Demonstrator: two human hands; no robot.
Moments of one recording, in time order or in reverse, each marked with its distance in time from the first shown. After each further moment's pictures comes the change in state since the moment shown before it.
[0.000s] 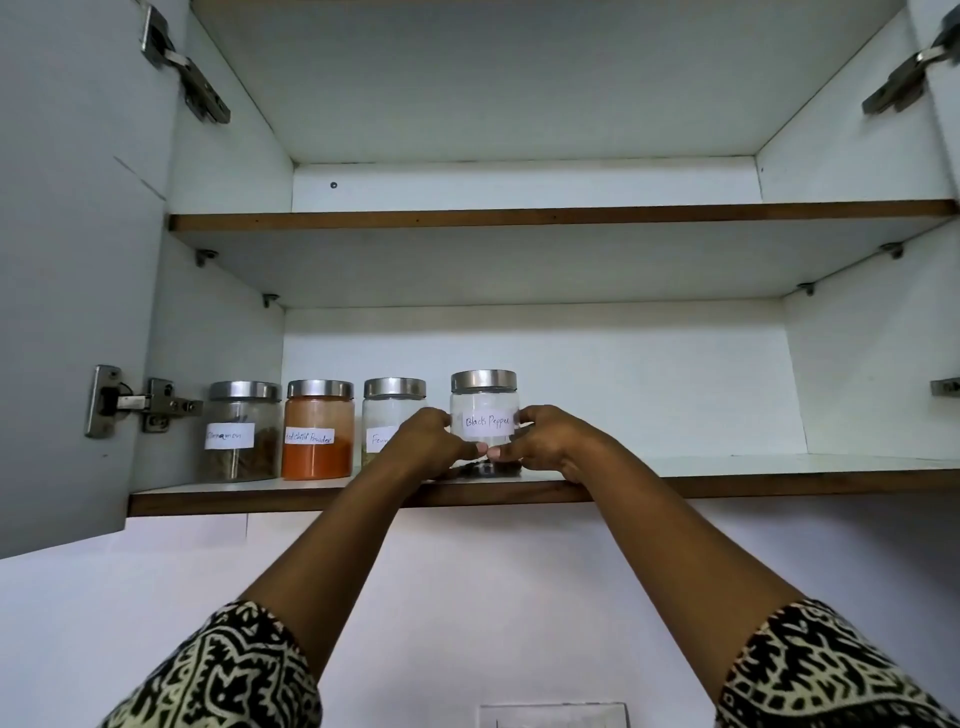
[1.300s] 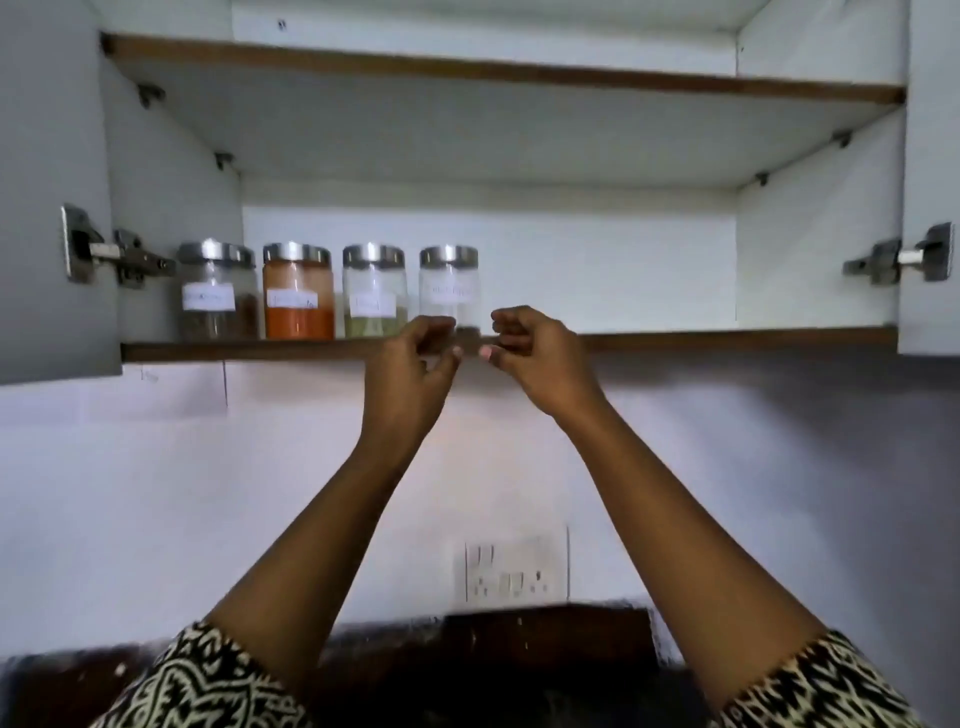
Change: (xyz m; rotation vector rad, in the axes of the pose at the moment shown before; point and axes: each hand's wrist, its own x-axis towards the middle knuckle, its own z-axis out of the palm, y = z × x) left_hand -0.105 -0.041 0.030 -0.226 0.364 0.405; right_hand -0.122 0.022 0.049 -0.164 0.365 -0.325
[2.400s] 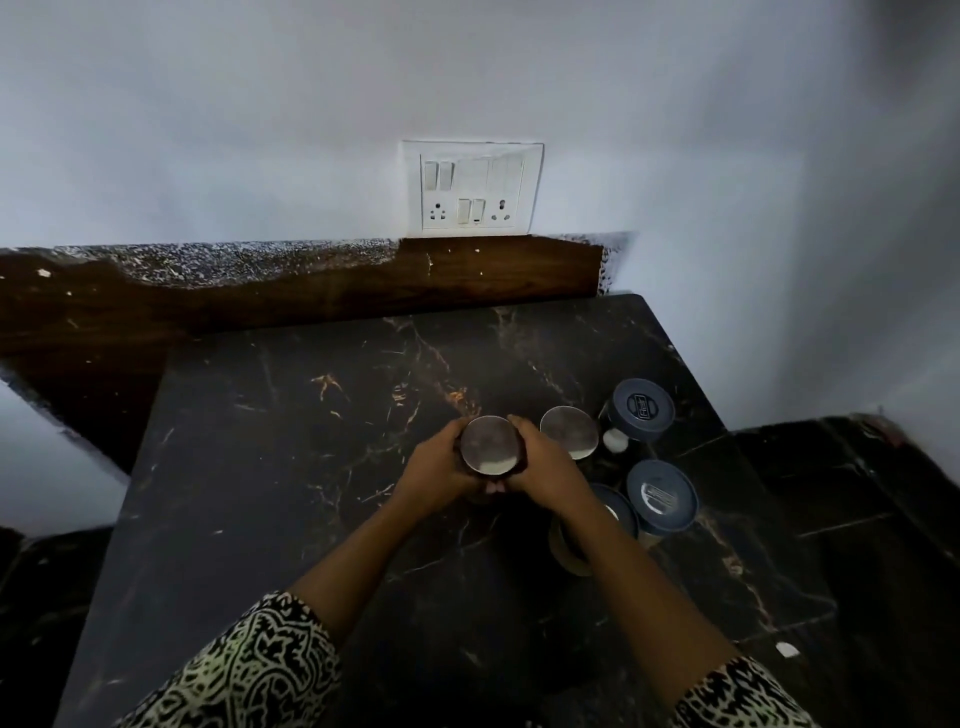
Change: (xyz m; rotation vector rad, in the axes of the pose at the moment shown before) left_hand -0.417 -0.149 0.060 0.014 -0.988 -0.783; right_hand -0.384 0.226 0.070 -0.273 -0.655 0.820
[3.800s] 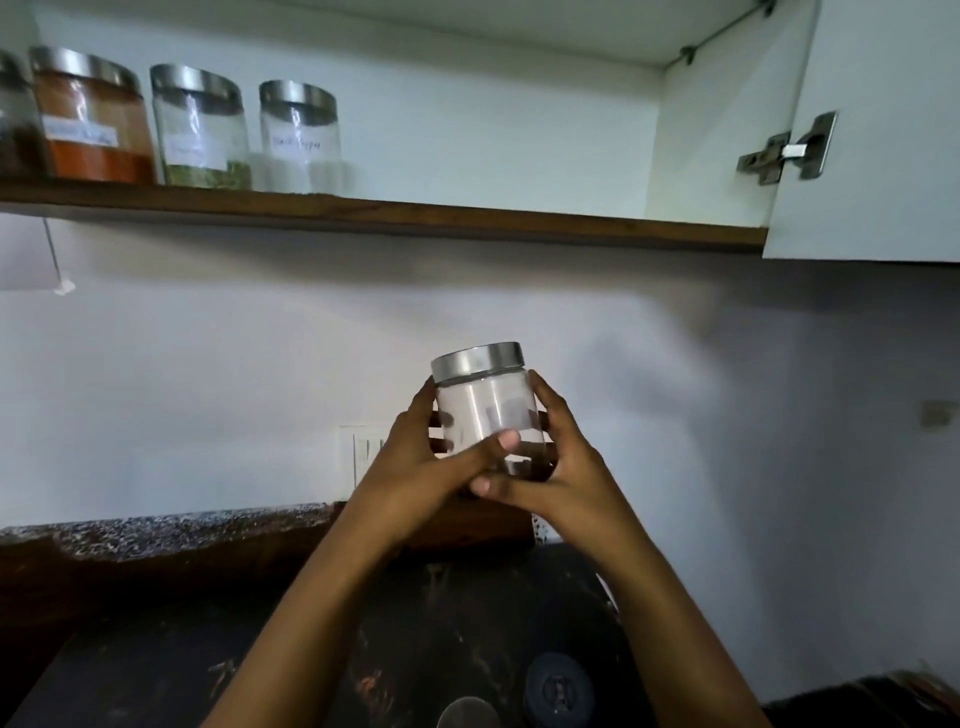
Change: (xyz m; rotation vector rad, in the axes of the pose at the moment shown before) left_hand -0.012 0.313 -0.091 -0.340 0.308 0.424; right_hand -0.063 -0.107 -0.269 0.476 0.334 -0.608
